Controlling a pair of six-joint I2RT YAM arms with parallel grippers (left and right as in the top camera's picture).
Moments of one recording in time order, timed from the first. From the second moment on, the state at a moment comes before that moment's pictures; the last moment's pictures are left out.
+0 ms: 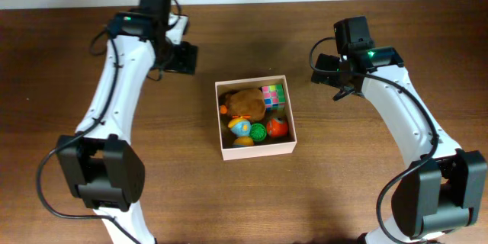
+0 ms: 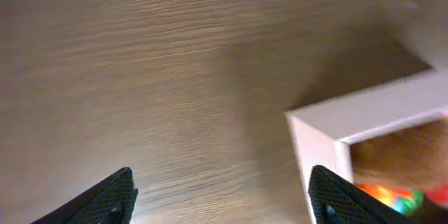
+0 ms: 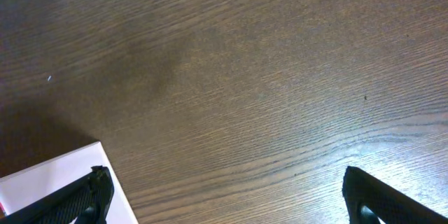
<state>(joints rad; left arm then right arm) -0.12 2.01 1.93 -1.16 0.05 -0.01 0.14 1.77 1.46 -0.86 0.15 0.47</state>
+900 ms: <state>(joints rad) -0.08 2.01 1.93 -1.16 -0.10 -0.07 0.14 1.77 1.46 -0.86 0.15 0.47</state>
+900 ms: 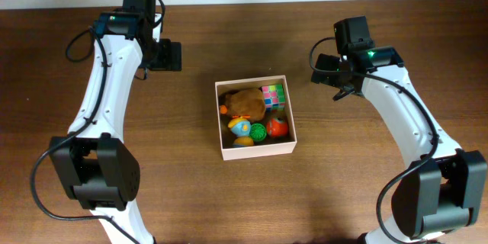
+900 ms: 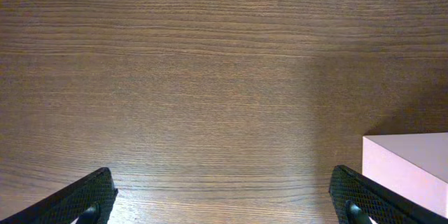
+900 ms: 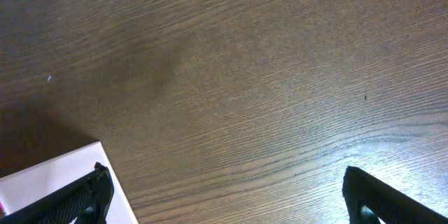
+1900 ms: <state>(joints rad) 0.00 1.42 1.72 -0.71 -0.08 -0.07 0.14 1.77 1.46 -0.86 0.15 0.47</state>
